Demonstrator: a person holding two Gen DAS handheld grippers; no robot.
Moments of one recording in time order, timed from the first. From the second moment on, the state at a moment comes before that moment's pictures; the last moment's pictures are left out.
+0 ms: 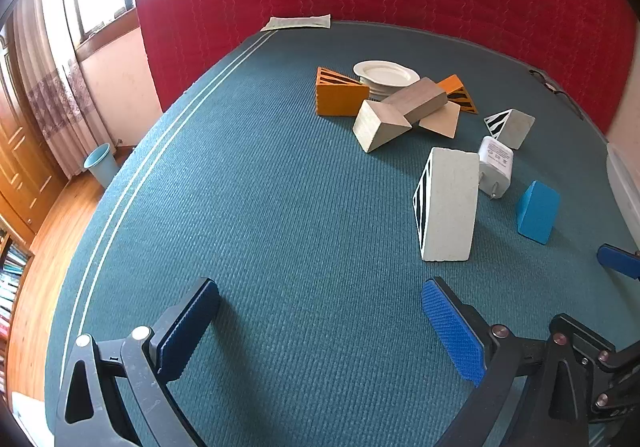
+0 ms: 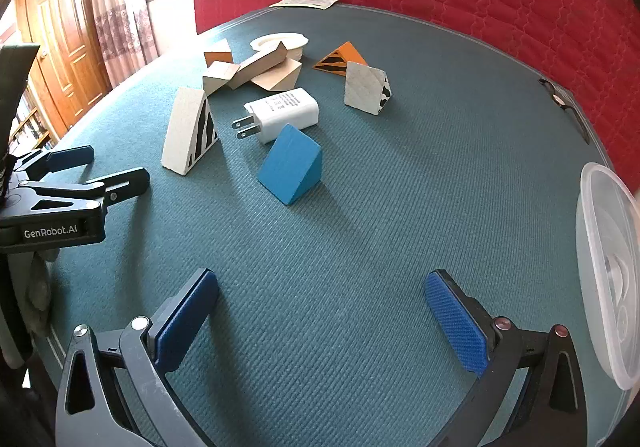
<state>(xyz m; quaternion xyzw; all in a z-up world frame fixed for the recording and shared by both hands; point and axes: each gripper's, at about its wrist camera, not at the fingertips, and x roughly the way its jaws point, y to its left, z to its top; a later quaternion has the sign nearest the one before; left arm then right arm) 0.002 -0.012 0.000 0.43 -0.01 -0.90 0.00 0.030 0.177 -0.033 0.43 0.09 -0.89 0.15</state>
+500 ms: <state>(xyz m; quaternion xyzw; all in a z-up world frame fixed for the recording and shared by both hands) 0.002 -0.005 0.009 0.42 -0.03 -0.91 -0.05 0.030 0.179 -0.029 0.43 0.09 -0.89 0.14</state>
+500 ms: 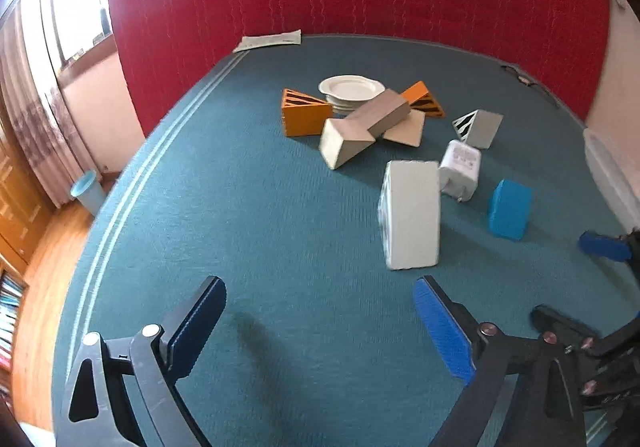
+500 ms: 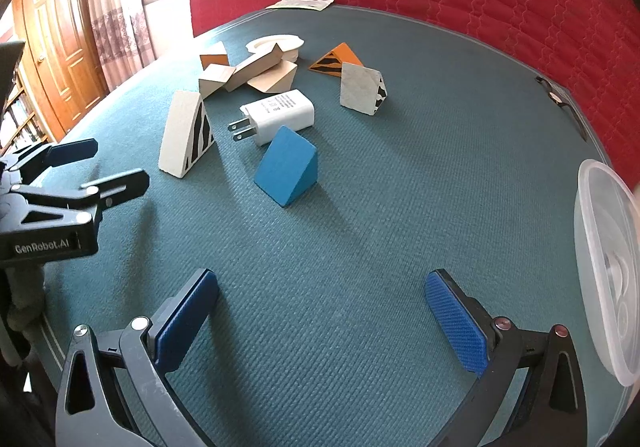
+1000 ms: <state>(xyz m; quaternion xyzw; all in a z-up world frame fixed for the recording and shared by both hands) -0.030 0.019 0.008 0.42 -0.01 -0.90 -0.06 0.028 0.180 -0.028 0.43 0.09 -0.89 0.14</state>
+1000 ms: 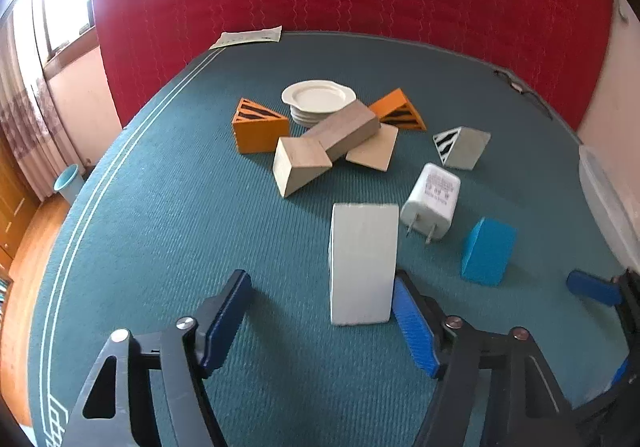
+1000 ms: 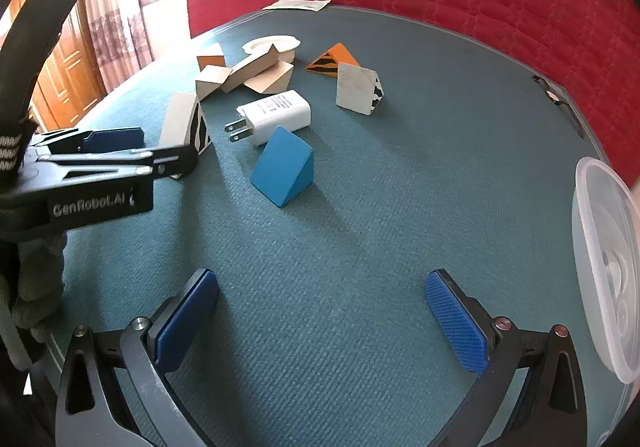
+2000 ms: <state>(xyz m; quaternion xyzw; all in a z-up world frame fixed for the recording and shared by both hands) -0.013 -0.003 0.014 0.39 0.02 -0.92 -0.04 0.005 0.171 -0.016 0.43 0.01 -0.89 0.14</state>
